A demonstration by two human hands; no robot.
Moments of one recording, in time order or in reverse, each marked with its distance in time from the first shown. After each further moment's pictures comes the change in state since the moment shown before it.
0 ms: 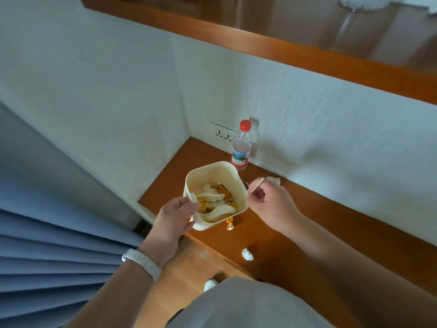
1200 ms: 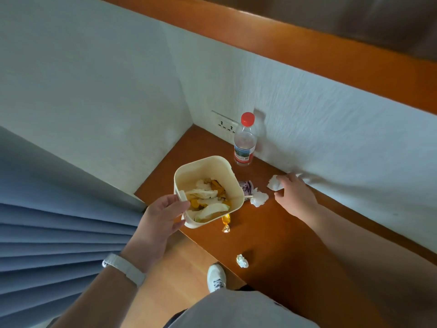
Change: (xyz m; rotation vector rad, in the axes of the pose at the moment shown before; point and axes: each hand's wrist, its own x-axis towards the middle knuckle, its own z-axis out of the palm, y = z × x) left_hand 0.010 0.017 0.024 0.010 0.140 -0.074; right_hand 0.090 0.175 0.025 -0.451 -0.182 0.133
